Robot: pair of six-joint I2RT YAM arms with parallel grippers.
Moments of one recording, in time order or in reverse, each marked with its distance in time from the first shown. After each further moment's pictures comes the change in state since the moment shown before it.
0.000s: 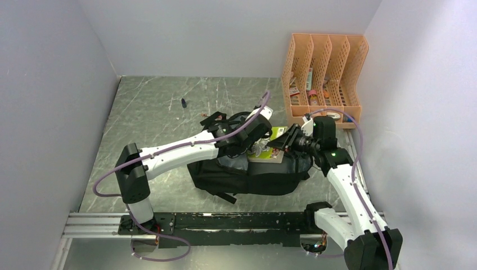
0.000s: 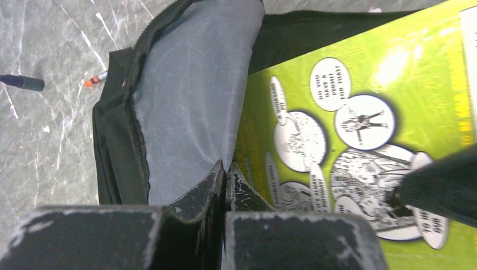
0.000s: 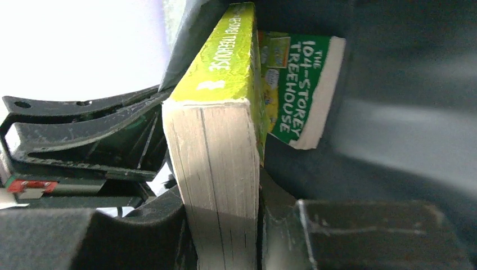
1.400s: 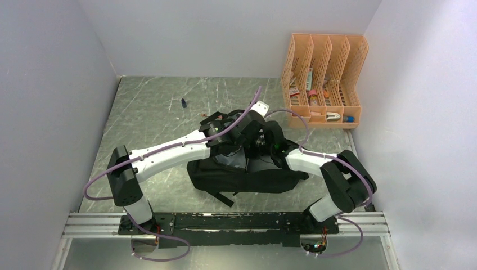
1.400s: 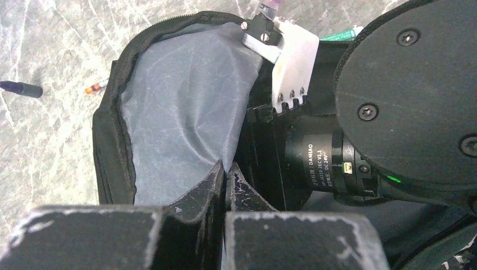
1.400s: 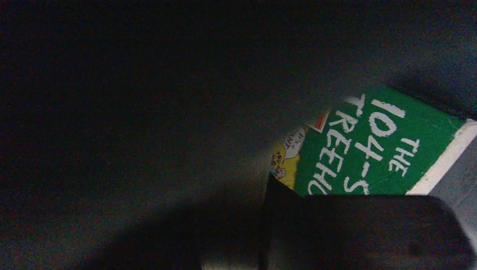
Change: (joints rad) left arm 0.010 -0.077 -0.024 0.031 0.039 0.005; right arm 0.427 0.594 -0.144 0.915 0.165 0.217
